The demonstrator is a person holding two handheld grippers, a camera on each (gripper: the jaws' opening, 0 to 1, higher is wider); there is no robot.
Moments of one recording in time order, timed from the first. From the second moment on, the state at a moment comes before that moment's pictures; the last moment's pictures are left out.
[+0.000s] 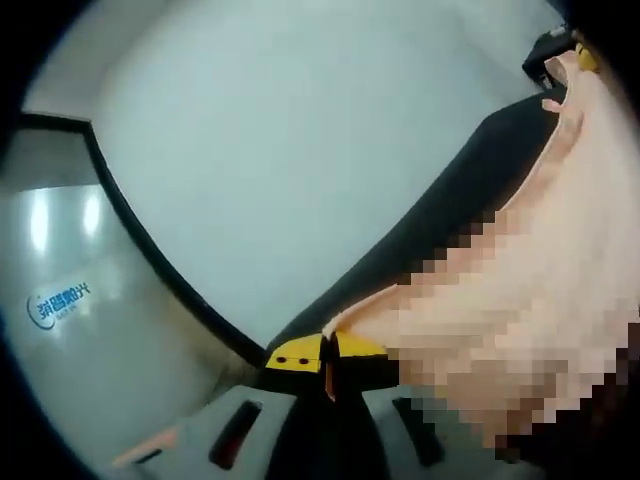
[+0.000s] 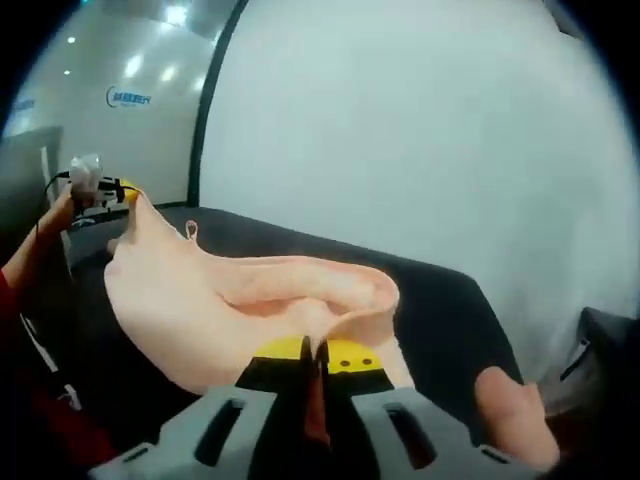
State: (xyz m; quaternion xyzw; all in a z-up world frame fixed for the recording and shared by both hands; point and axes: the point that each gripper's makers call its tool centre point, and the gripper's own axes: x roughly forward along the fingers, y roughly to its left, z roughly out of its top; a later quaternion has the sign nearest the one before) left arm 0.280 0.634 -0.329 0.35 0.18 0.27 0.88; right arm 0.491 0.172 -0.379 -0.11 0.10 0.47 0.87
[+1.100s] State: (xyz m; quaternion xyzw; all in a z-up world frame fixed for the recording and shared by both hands) left arm 0.343 0.714 -0.292 0.33 0.19 0.27 0.88; right arm 0.681 0.155 -0.315 -0.21 0.05 0.31 0.93
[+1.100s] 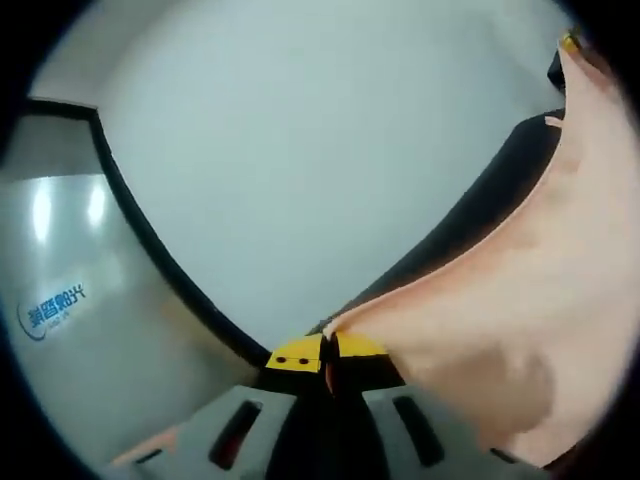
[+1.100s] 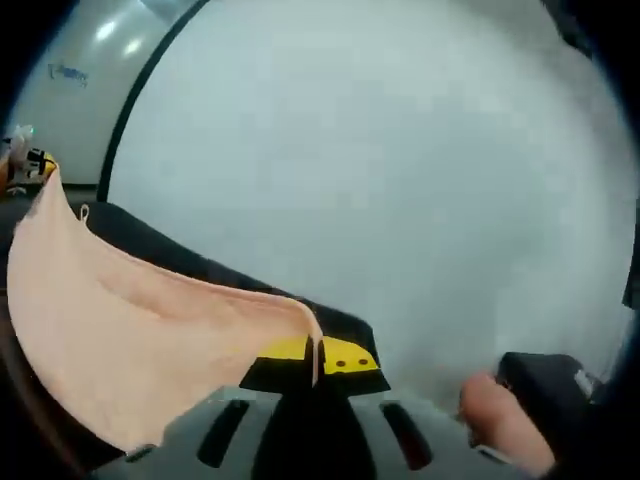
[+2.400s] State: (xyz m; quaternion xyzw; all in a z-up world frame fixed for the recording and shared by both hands) left arm 0.409 0.769 -0.367 0.15 0.22 0.24 0.93; right arm 0.773 0.206 -0.360 -0.09 0.10 0.33 0.93
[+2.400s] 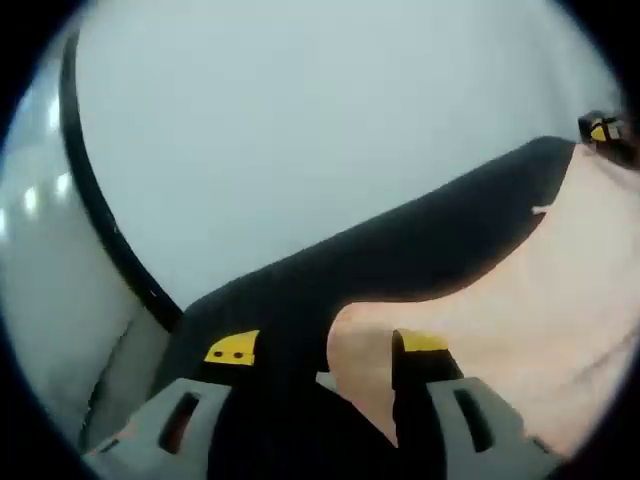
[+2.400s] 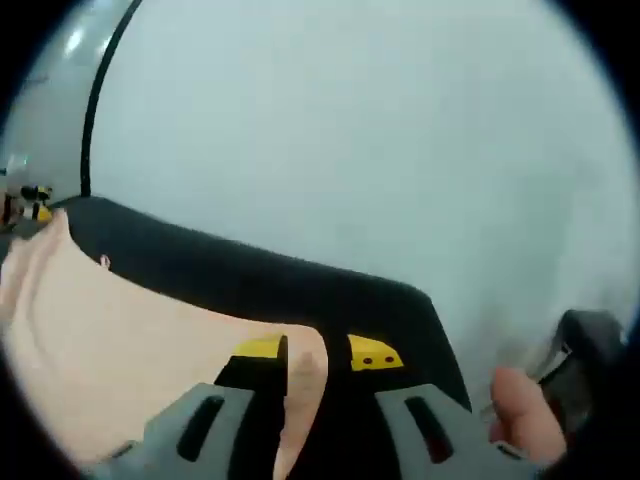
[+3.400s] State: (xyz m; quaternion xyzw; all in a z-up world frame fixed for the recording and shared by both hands) left arm 0.272 0.639 -0.455 0.61 0.35 -0.05 0.71; right arm 0.577 0.140 -0.373 -0.17 -0.01 0.41 0.90
